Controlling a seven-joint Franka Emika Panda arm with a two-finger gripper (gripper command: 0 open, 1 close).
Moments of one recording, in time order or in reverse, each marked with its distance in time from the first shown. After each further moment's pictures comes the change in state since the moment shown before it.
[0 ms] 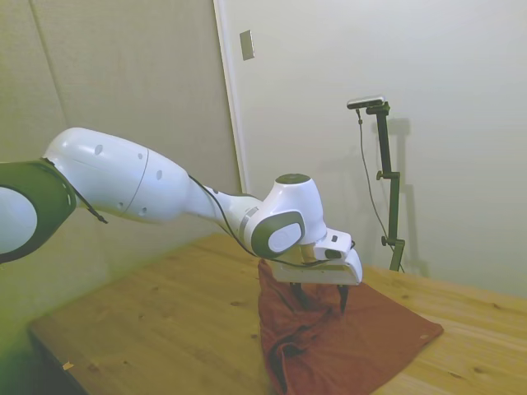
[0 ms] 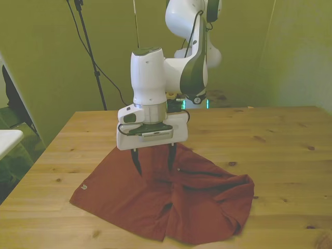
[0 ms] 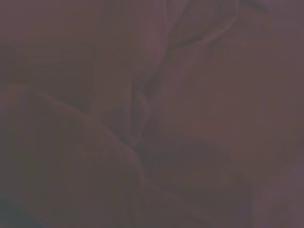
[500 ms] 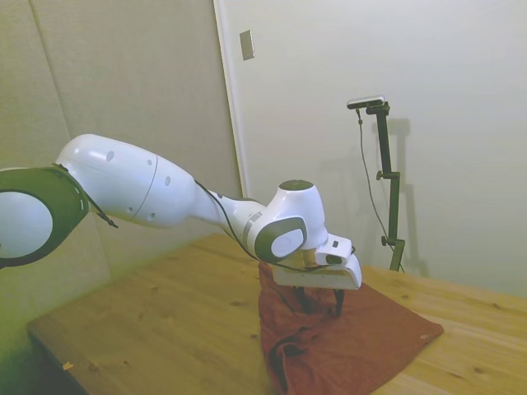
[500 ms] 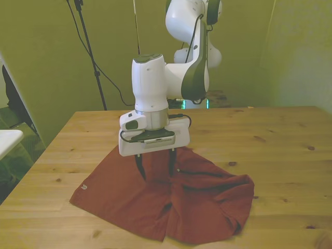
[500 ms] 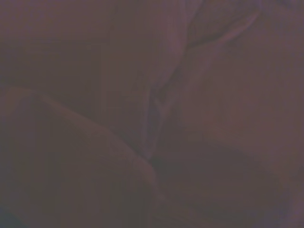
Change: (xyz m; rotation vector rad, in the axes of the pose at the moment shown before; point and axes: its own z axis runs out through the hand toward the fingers) arm 0.000 -0.003 0.013 0.015 -0.020 0.003
